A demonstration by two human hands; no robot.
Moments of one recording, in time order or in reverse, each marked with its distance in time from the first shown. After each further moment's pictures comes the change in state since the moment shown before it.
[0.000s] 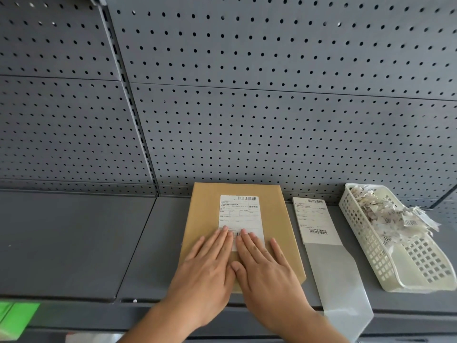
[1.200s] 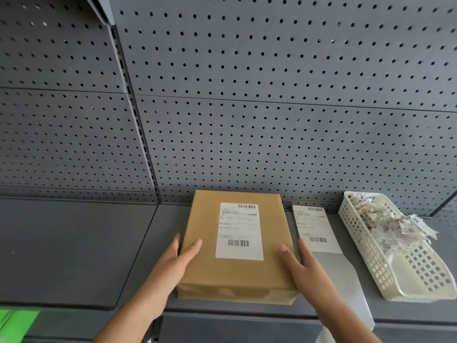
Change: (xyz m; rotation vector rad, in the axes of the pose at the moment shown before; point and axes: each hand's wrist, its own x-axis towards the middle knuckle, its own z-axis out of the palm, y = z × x) left_hand 0.001 -0.044 -0.026 -1.345 -0.078 -0.779; right_hand 0.002 0.069 -0.017 1.087 -0.112 0.741
